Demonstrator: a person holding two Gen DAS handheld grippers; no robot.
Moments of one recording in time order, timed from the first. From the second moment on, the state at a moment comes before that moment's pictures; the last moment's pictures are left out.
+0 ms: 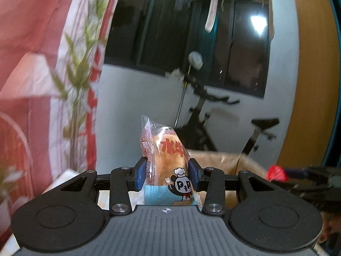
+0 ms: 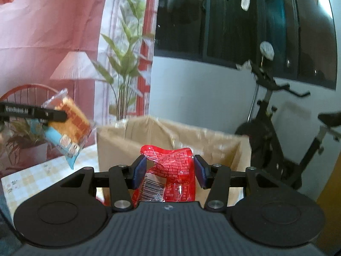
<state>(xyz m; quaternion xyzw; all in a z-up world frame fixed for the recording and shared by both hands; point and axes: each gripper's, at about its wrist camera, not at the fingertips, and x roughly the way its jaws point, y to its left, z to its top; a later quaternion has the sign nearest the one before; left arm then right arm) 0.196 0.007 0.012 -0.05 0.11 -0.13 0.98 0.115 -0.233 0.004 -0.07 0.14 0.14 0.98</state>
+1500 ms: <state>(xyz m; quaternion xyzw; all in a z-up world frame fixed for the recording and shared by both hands) 0.321 -0.072 -0.002 0.02 0.18 -0.18 0.97 0.239 -0.259 -0.012 -0.01 0.23 0.09 0.97</state>
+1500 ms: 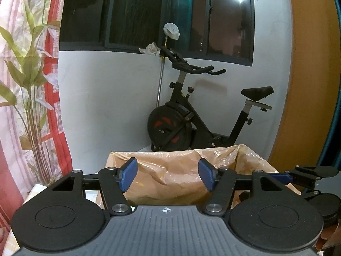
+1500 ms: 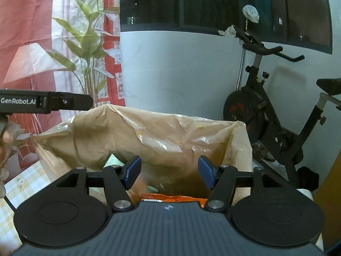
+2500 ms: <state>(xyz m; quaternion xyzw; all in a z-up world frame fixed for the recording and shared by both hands) 0.210 0.008 -0.027 -0.02 0.21 -0.14 0.97 0.116 -0.223 -0.018 0.00 0.18 0.08 0.98</state>
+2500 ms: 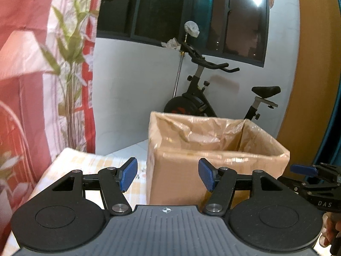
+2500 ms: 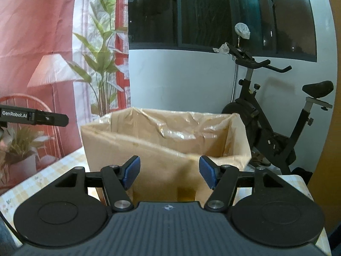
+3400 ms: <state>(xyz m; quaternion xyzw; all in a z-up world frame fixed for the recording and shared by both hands) 0.189 0.029 -0.117 -0.07 0.32 -0.09 0.94 0.116 -0.261 -0.096 0.08 0.29 -0.01 0.95</state>
